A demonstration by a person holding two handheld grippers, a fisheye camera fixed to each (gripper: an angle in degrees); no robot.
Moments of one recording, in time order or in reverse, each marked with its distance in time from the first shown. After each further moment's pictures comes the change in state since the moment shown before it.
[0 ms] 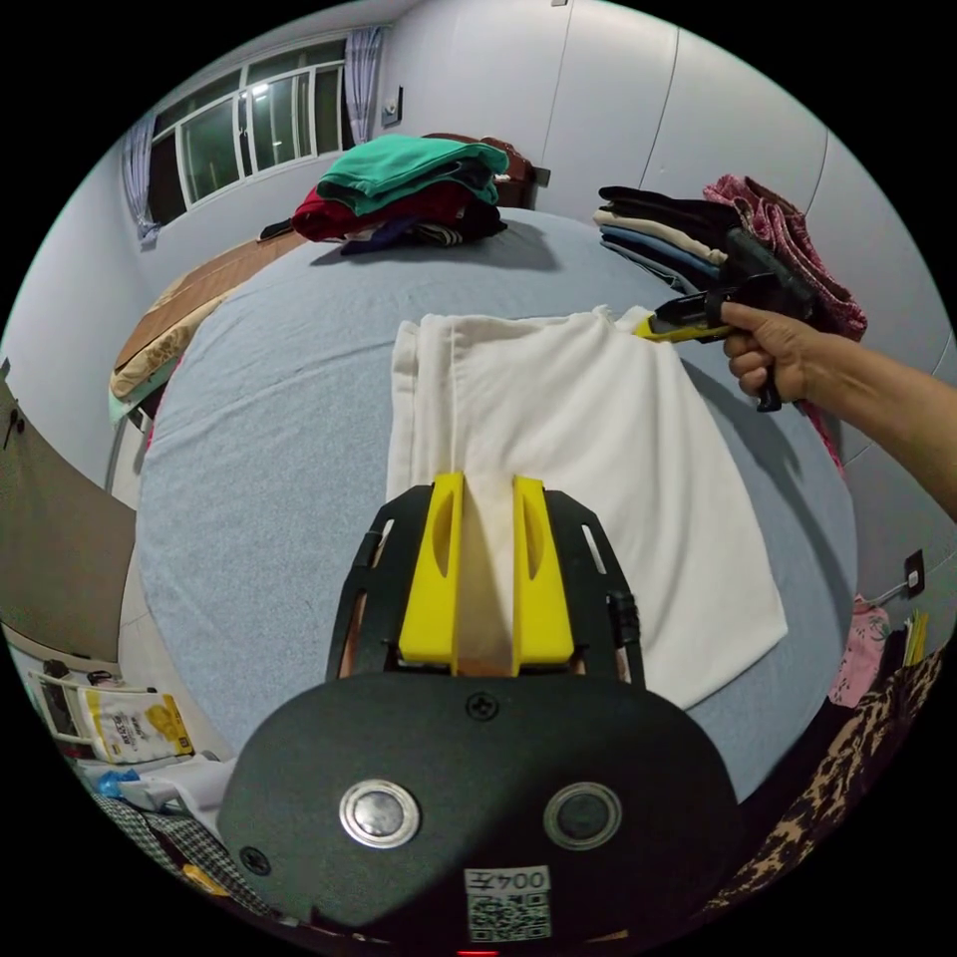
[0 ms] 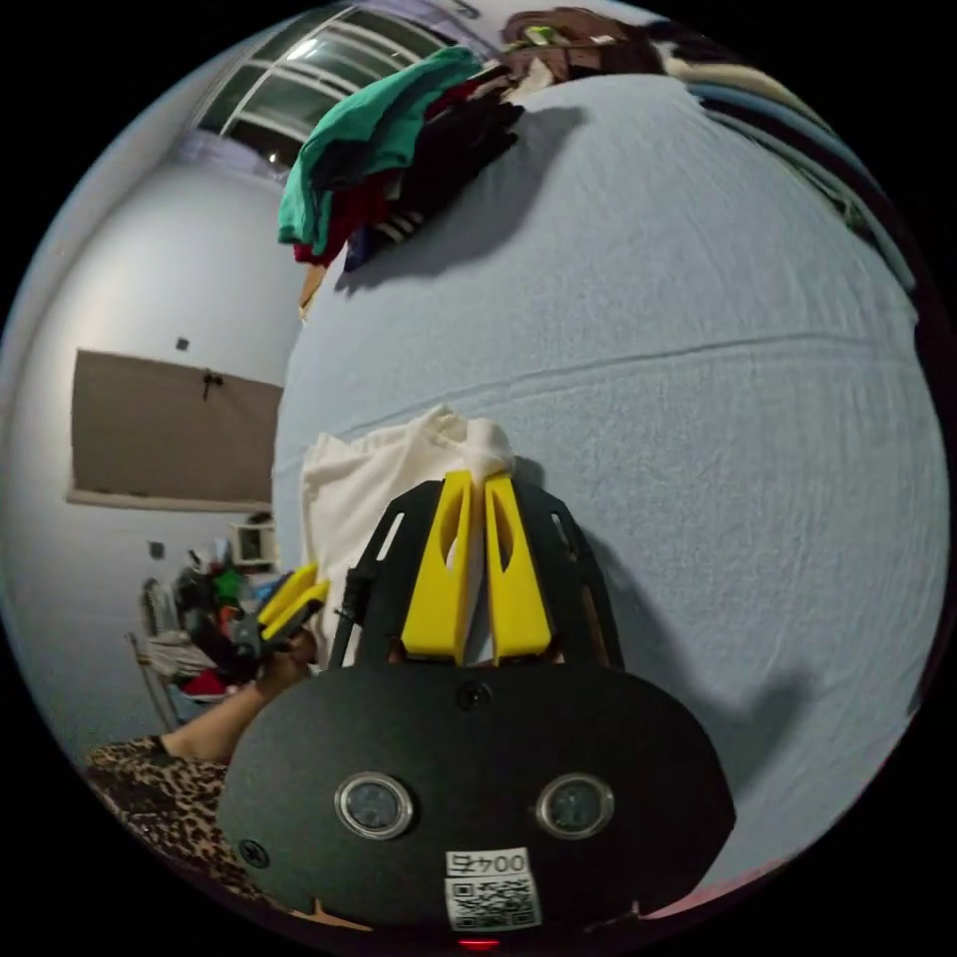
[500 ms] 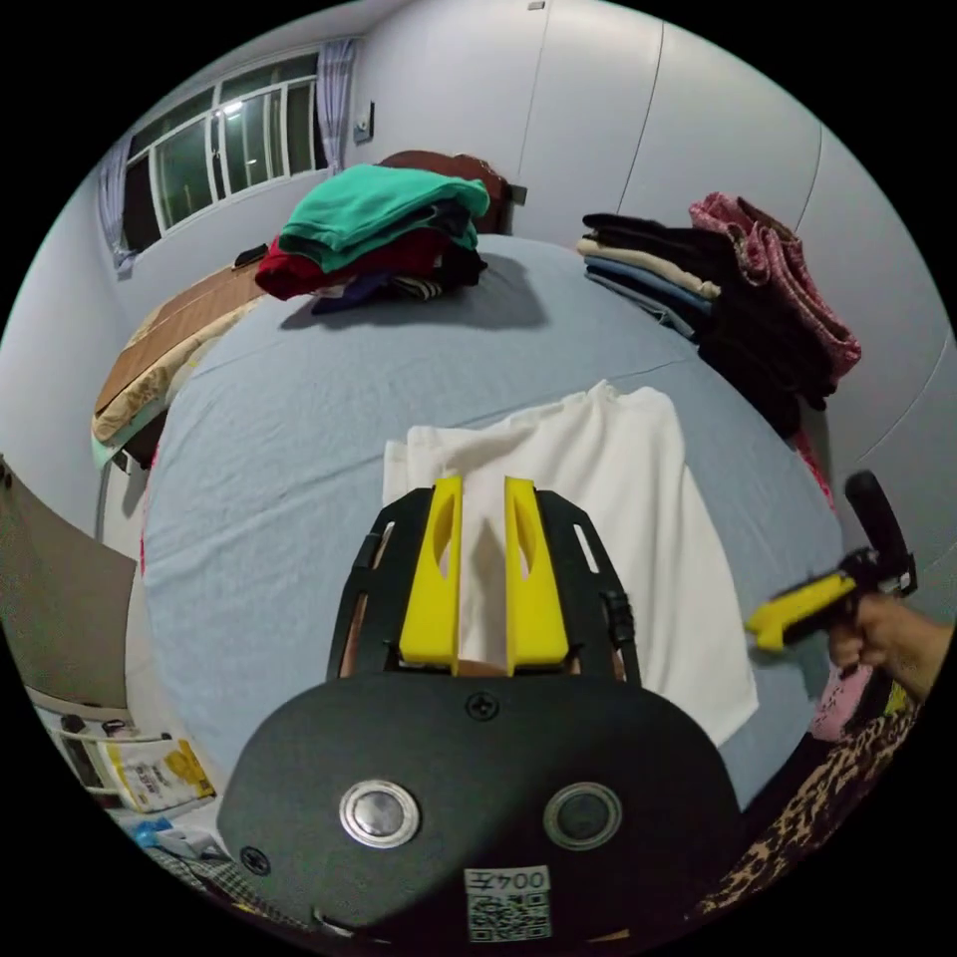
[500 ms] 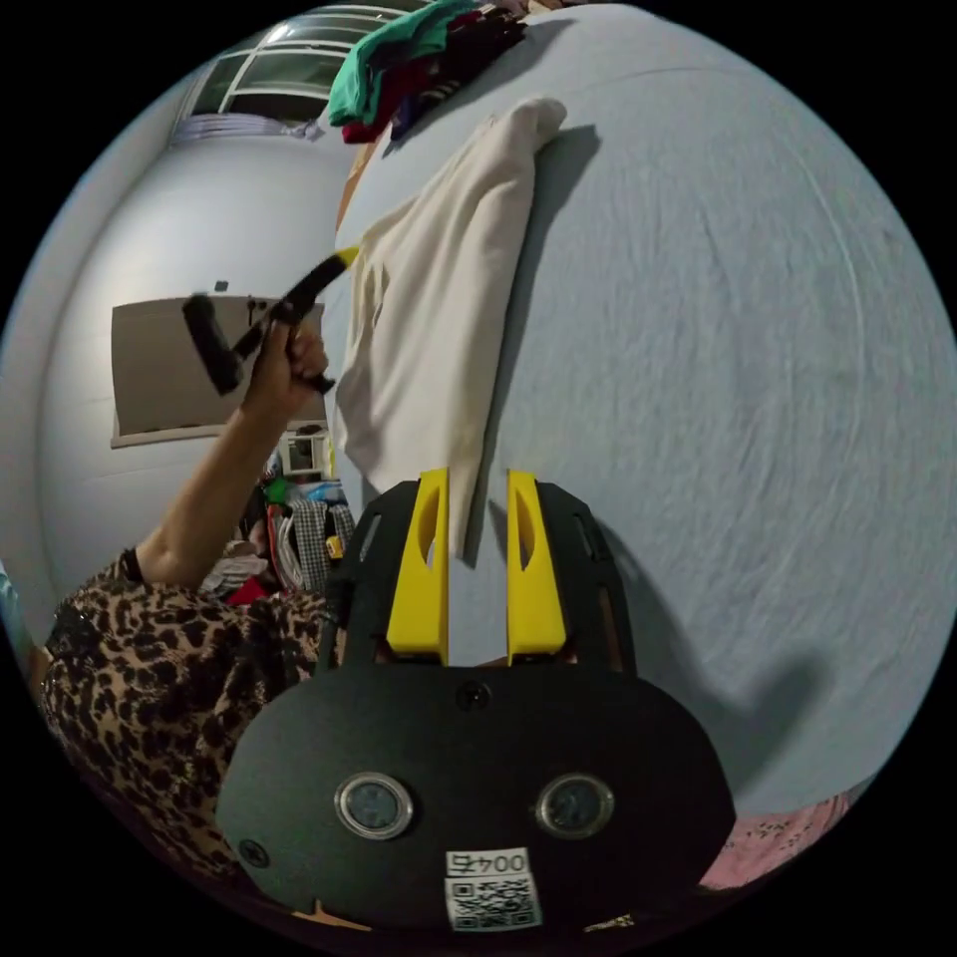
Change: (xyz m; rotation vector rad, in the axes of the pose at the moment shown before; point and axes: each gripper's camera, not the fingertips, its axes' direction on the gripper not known) left arm -0.009 -0.110 0.028 -0.029 0.024 0.066; right arm -0.006 0.178 0.011 -0.228 -0.116 -0.021
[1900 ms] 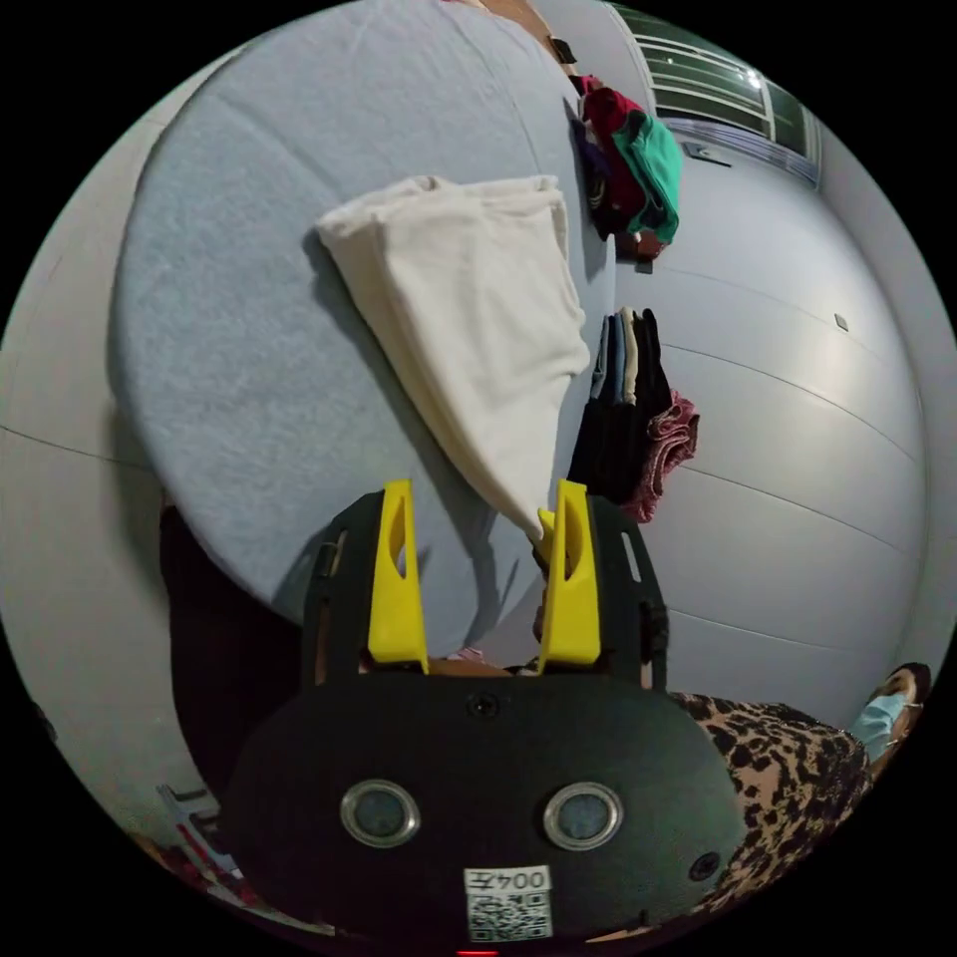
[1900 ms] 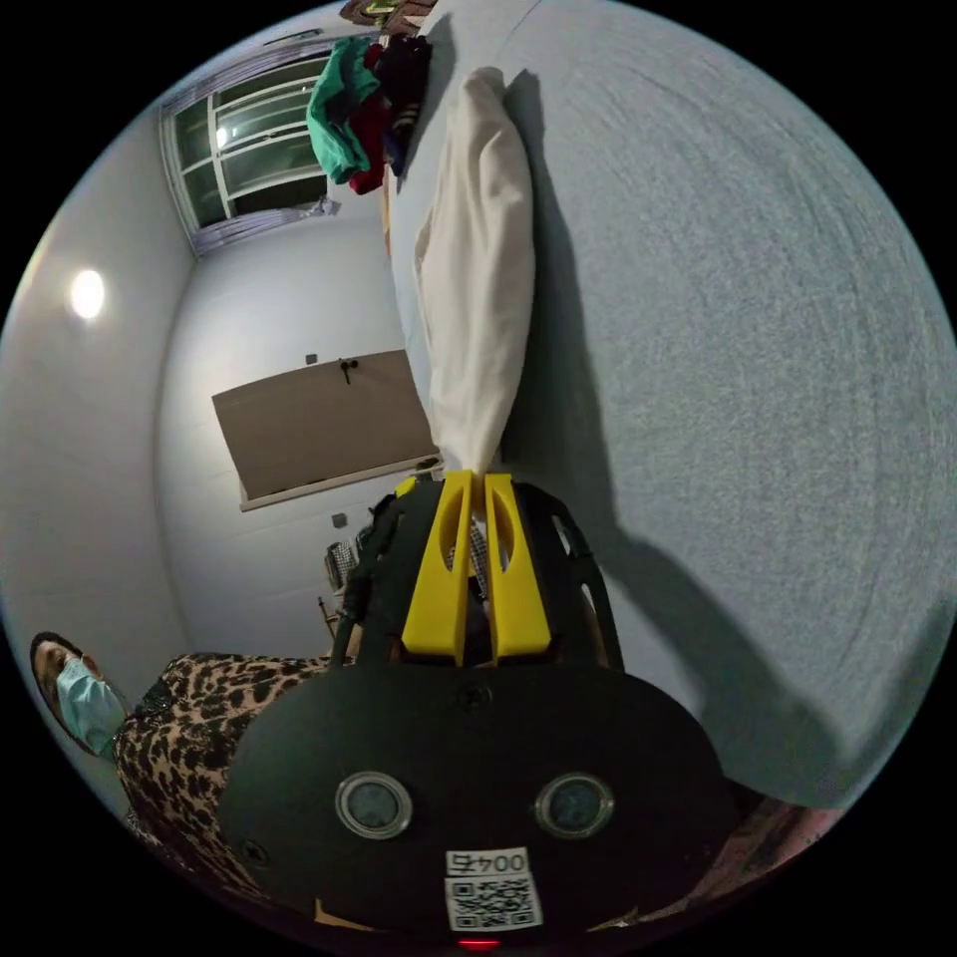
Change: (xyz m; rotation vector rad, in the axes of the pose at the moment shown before) left arm -0.082 0.252 -0.015 -0.115 0.880 -0.963; right arm 0.040 0.075 -0.019 0.055 -0.437 0.170
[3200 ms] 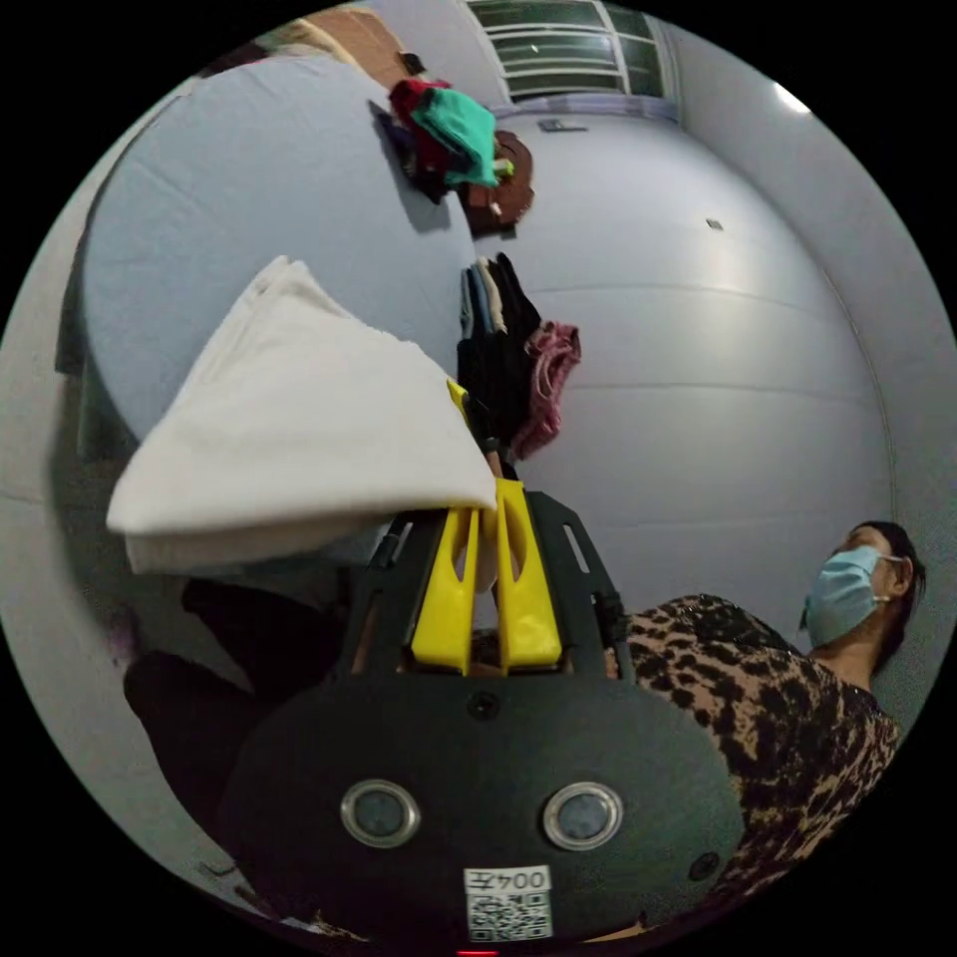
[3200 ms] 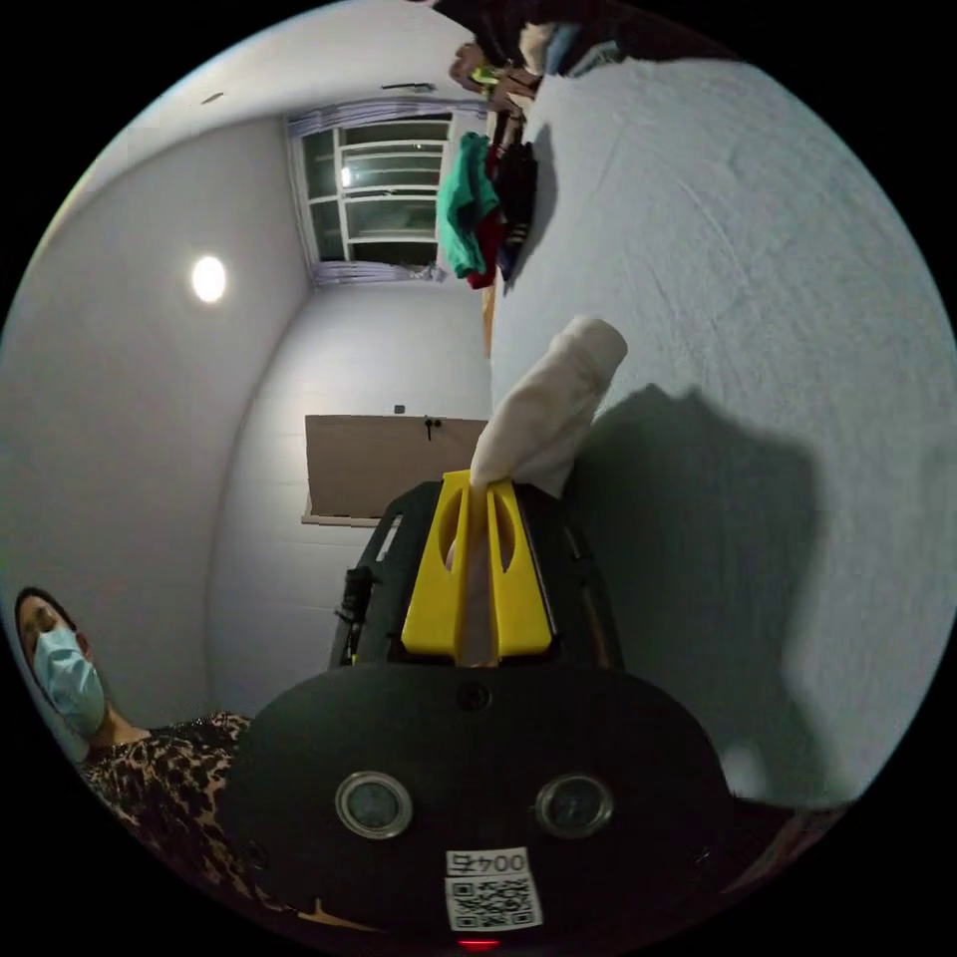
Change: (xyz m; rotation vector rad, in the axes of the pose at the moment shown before) left arm 0.064 0.283 0.072 -0.029 0.142 0.336; right arm 0.059 0.278 -0.159 0.279 -0.176 -0.207
